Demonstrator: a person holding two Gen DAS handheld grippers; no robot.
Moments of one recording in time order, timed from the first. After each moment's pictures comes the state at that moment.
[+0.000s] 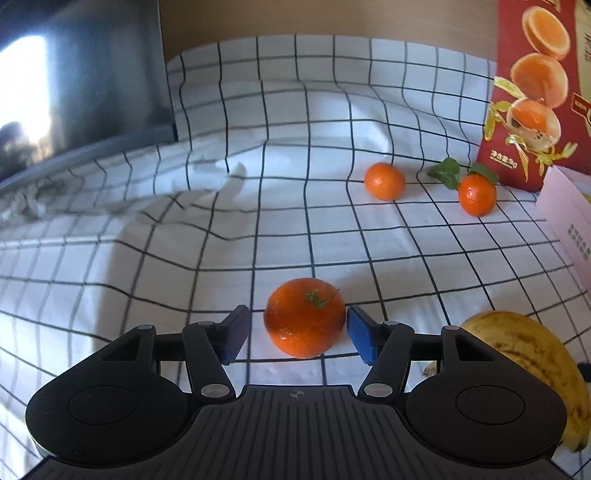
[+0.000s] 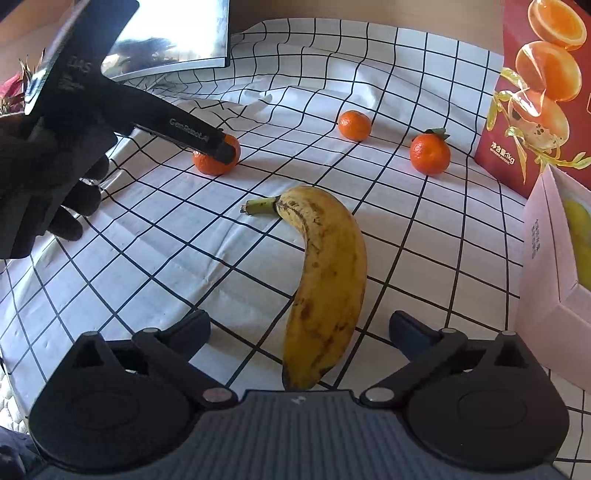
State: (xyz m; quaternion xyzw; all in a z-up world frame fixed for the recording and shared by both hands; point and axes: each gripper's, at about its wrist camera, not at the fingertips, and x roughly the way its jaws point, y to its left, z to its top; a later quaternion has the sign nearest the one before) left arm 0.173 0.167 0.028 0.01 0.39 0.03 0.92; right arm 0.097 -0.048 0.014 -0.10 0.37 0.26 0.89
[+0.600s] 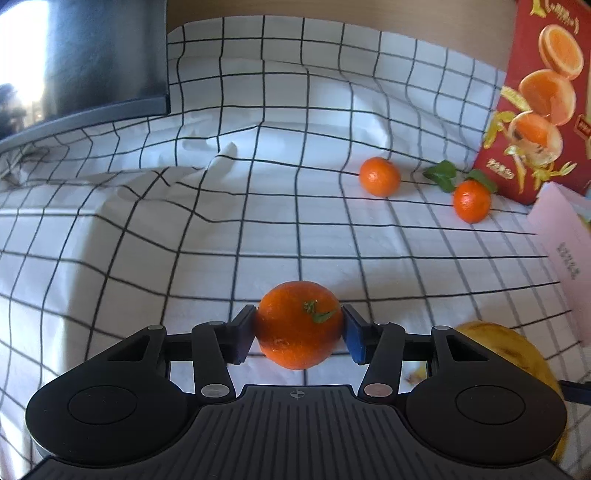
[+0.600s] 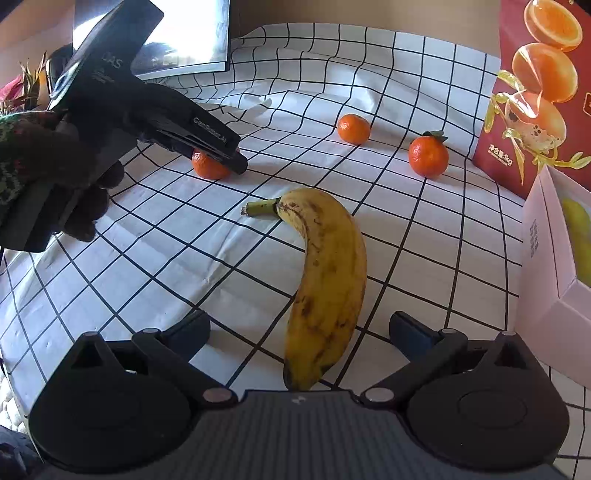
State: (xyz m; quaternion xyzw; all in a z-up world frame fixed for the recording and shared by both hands) left arm 0.173 0.171 0.026 -0.05 0.41 0.01 0.91; right arm 0.097 -0.049 0.014 -0.10 0.36 0.27 0.89
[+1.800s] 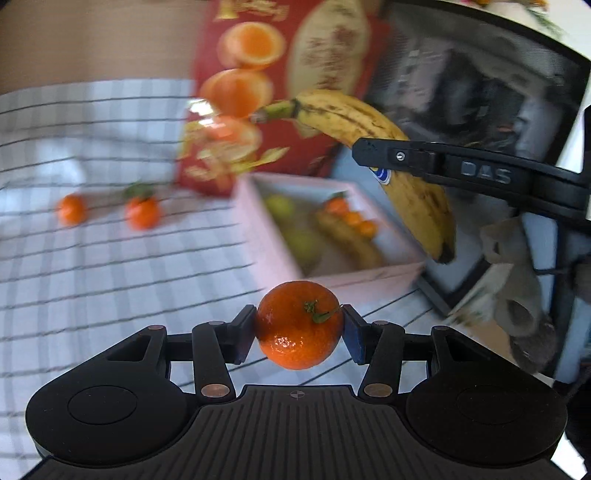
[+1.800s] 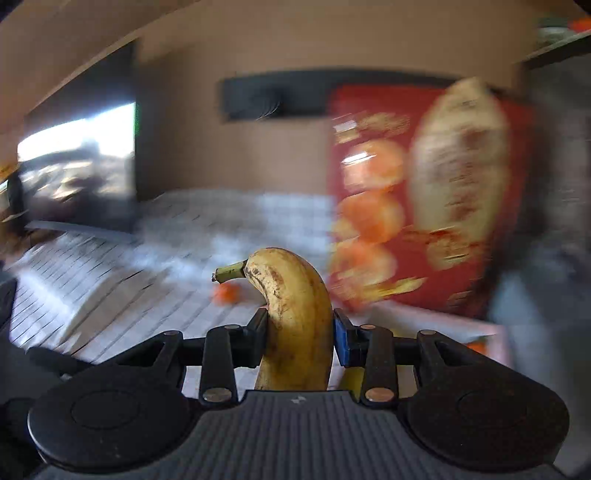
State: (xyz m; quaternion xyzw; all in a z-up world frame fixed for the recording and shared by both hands) left arm 0.095 -0.025 0.095 -0.06 0.35 -0.28 0.89; right arm 0.079 -0.192 0.161 -0.02 0.20 0.12 0.97
